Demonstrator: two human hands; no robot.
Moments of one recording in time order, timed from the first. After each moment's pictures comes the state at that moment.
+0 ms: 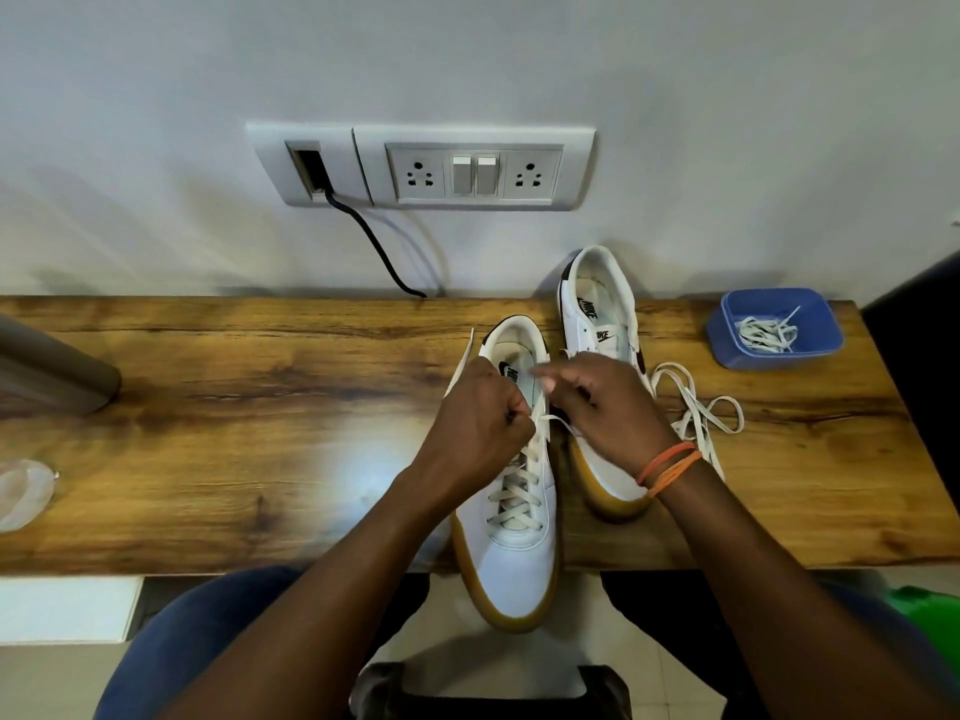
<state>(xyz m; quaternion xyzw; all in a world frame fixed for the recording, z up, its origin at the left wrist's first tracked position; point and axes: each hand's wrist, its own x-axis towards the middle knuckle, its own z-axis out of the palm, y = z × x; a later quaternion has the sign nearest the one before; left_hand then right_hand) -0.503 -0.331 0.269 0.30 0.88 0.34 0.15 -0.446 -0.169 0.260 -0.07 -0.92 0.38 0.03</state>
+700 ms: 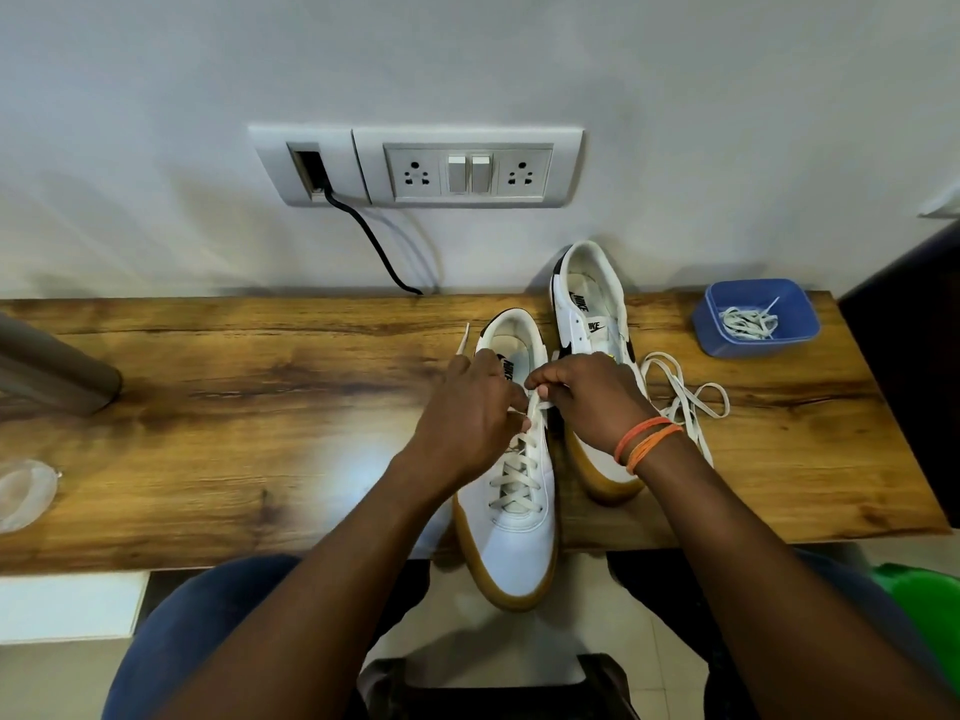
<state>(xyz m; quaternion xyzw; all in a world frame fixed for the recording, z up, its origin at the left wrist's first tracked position) -0.503 -0.340 0.271 0.37 0.90 0.18 0.12 -0.451 -0.180 0.270 -0.12 -0.96 0.24 -0.08</state>
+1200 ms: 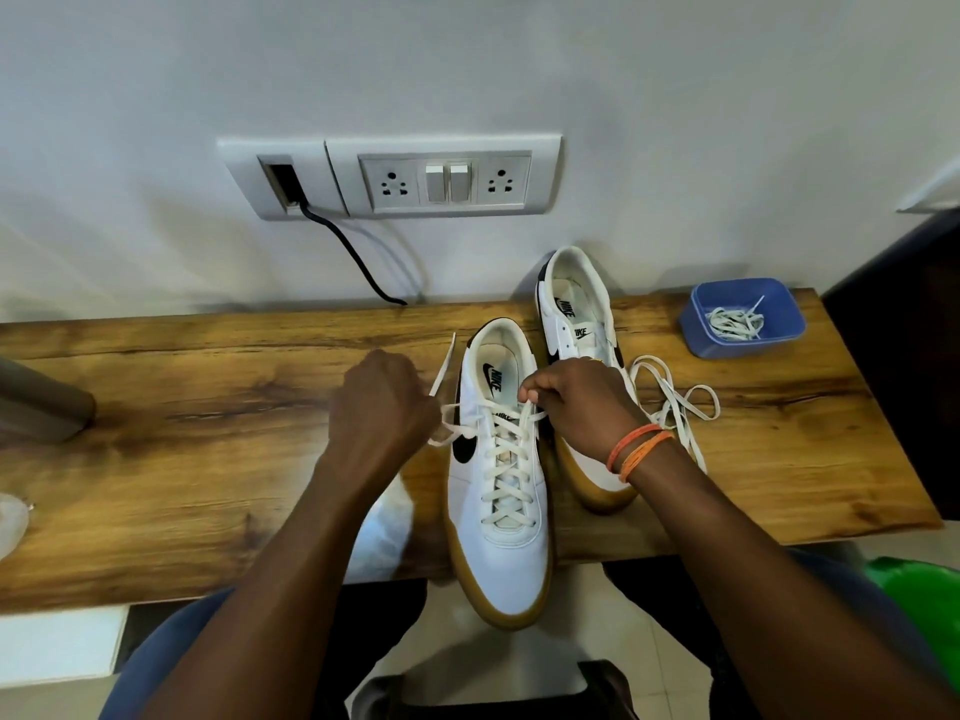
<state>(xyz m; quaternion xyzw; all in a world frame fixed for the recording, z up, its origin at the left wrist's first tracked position) -0.540 -0.371 0.282 0.16 0.96 0.19 0.10 -0.452 -0.176 0.264 -0.15 -0.94 0.29 -0.07</state>
